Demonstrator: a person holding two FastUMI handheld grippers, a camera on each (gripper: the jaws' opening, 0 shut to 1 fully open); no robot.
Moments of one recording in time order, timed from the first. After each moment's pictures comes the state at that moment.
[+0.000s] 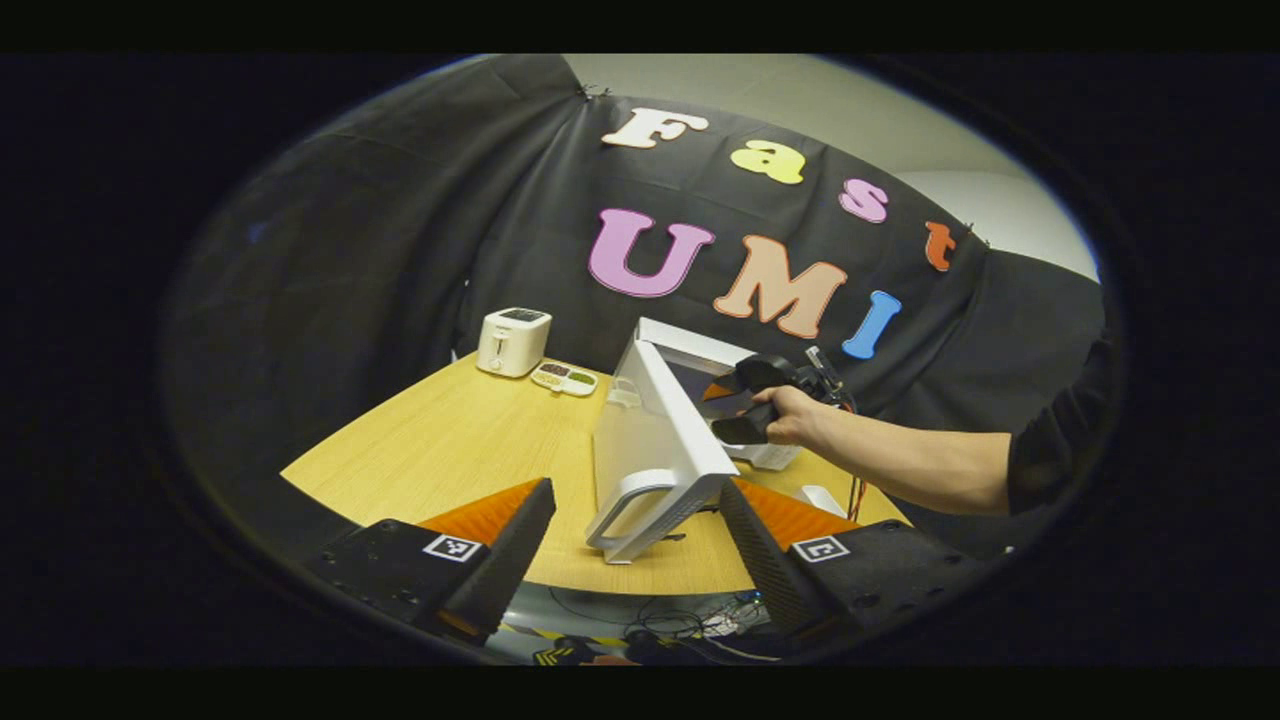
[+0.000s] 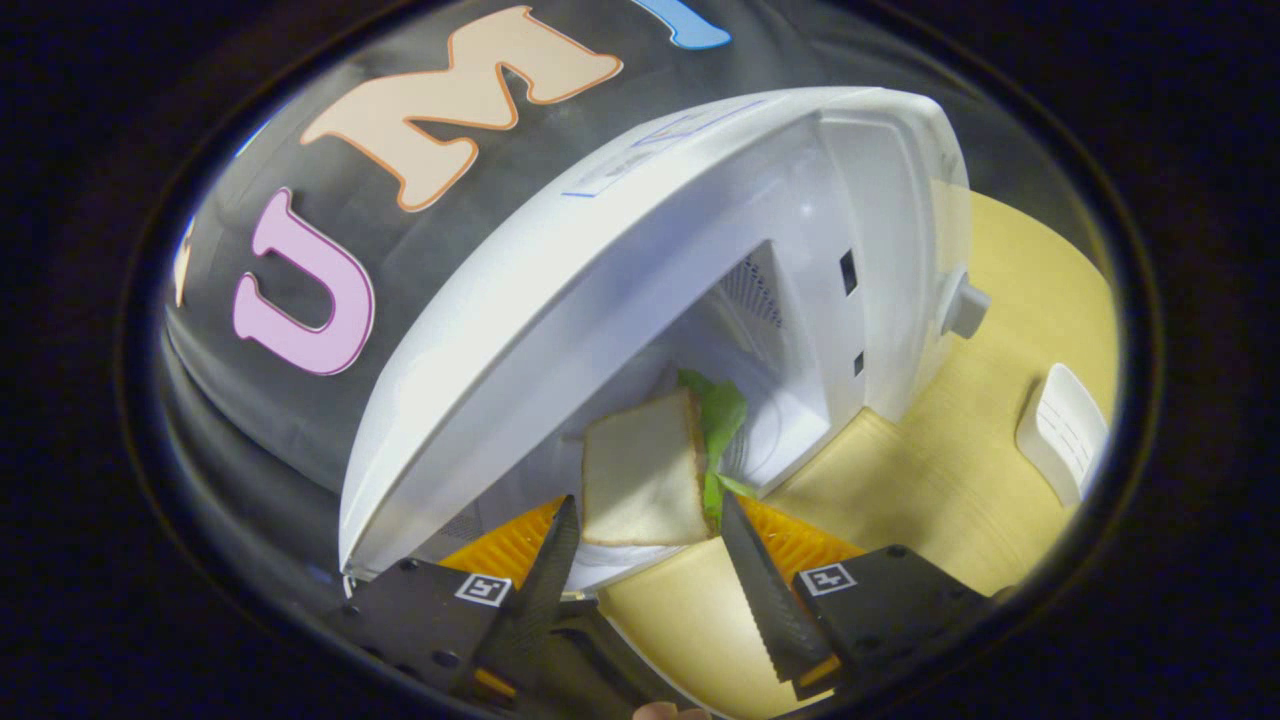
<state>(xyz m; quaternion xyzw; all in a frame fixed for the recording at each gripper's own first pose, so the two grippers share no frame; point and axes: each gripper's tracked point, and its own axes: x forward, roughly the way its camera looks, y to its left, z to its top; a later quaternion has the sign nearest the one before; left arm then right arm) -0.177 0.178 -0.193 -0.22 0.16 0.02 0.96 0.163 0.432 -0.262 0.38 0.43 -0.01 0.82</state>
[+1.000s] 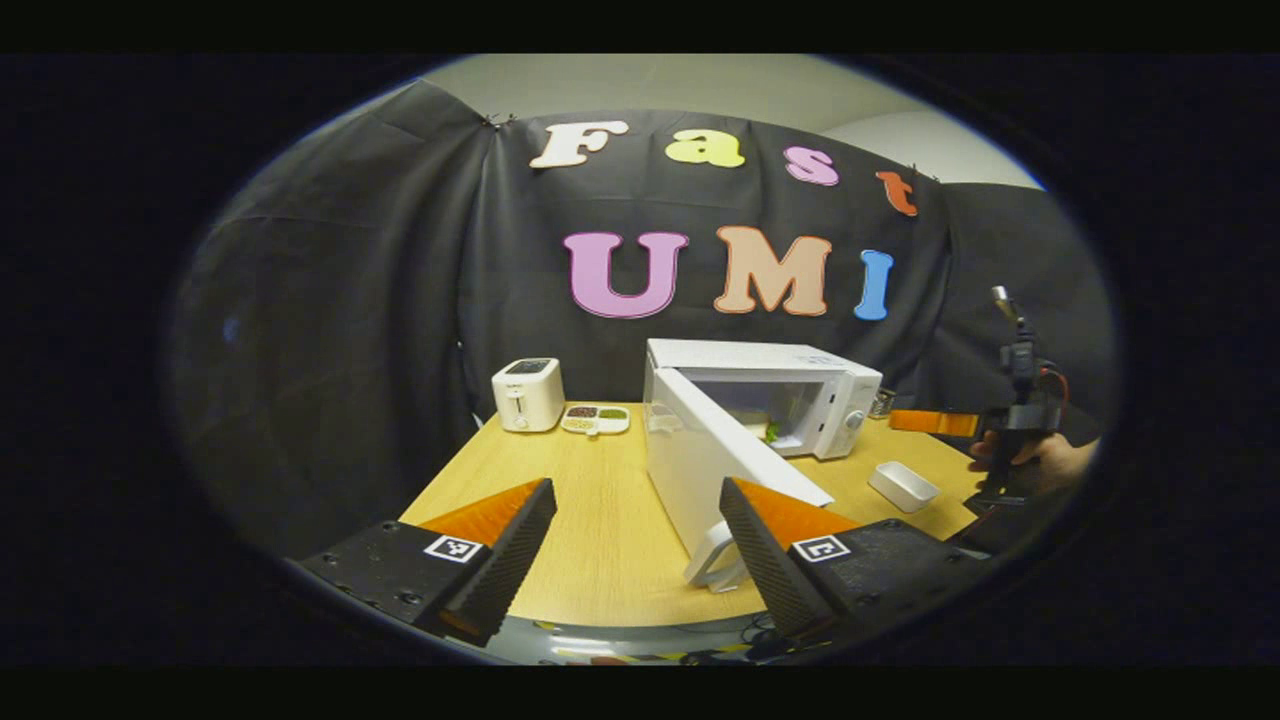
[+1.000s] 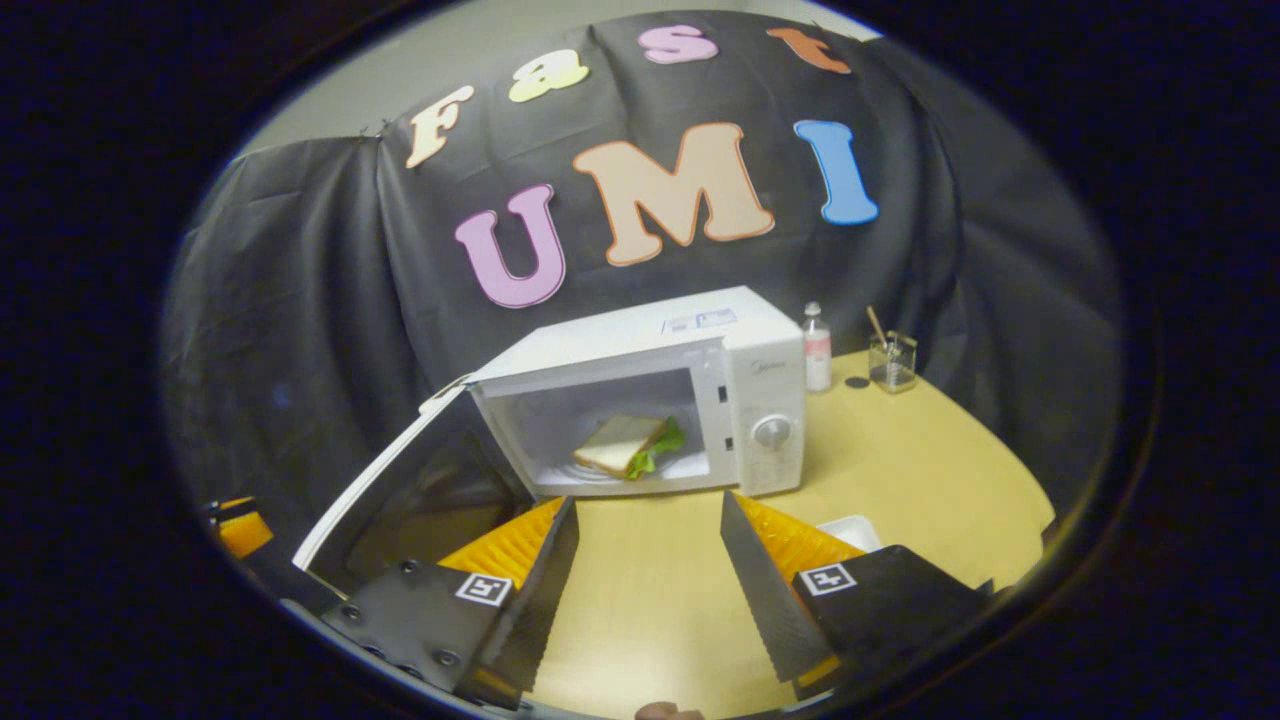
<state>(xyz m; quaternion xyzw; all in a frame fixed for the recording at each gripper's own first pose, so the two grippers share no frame) -0.123 0.233 -0.191 -0.07 0.14 0.01 0.99 -0.025 0.258 -0.131 0.15 0.20 0.16 0.95</state>
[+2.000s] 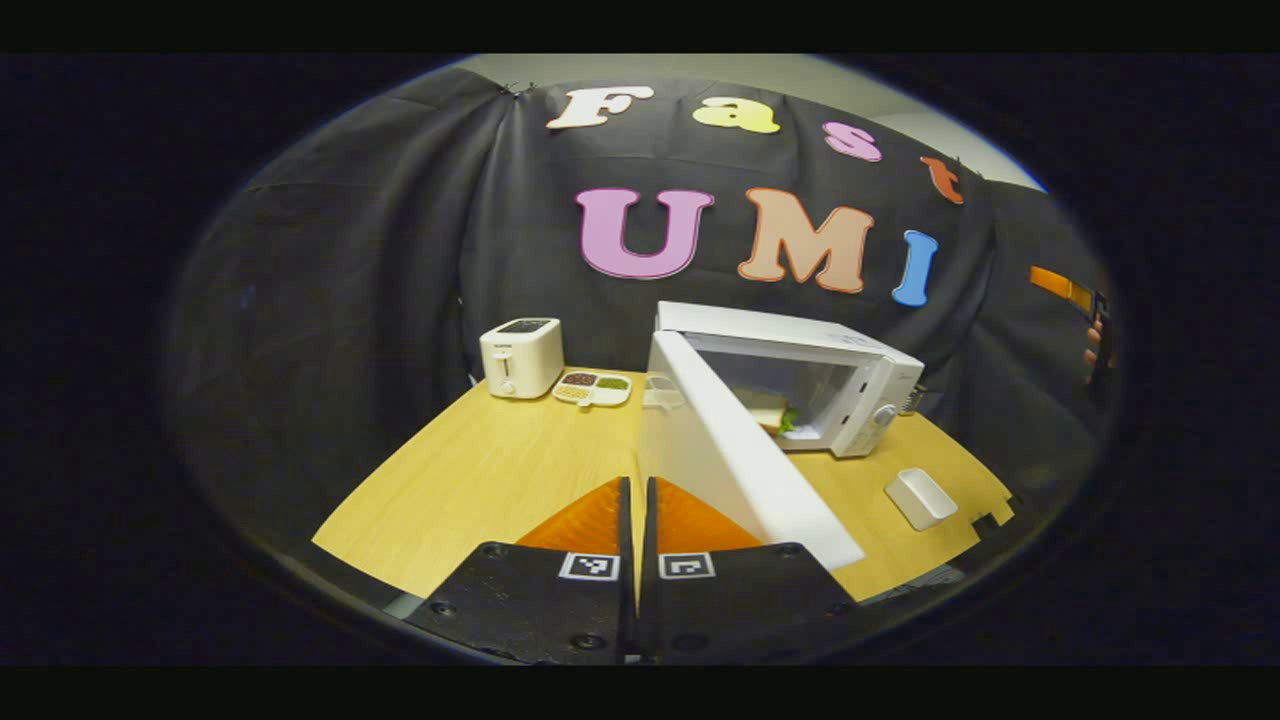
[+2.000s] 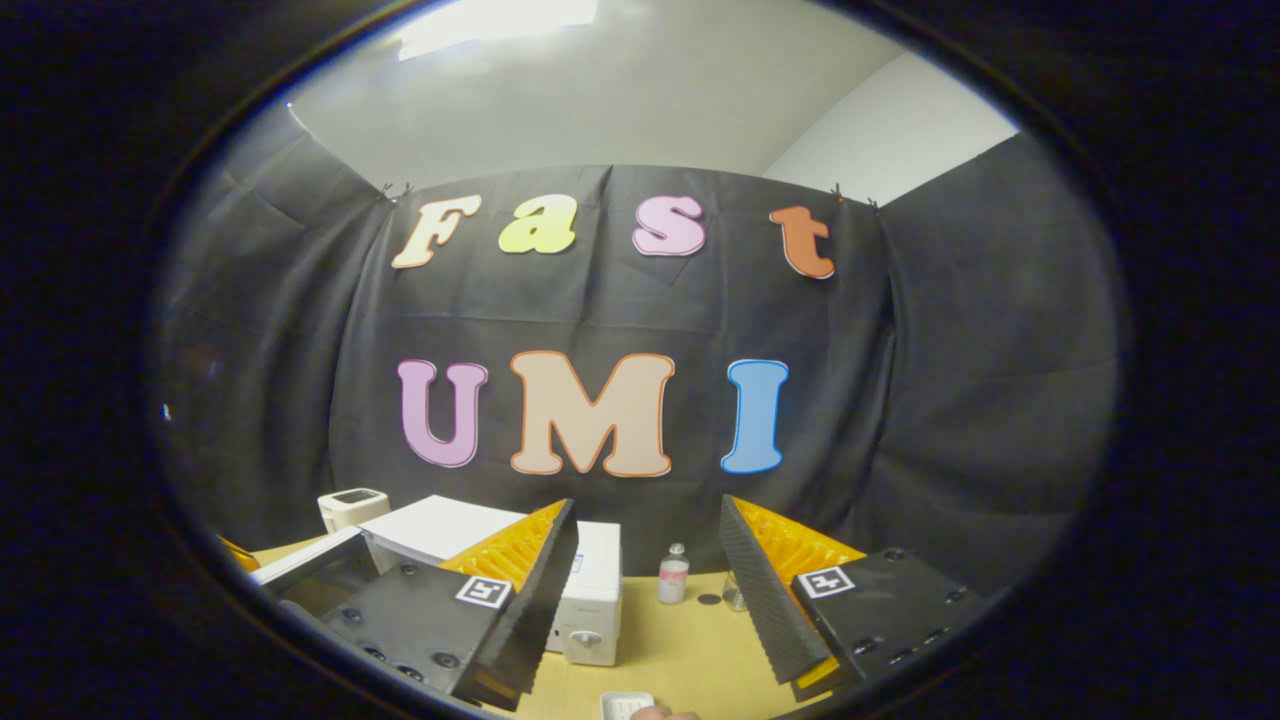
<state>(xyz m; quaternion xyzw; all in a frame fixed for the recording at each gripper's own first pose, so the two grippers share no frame) -0.071 0.188 -0.229 -0.09 0.20 0.05 0.97 0.045 0.086 0.076 0.06 -0.04 0.06 1.00</state>
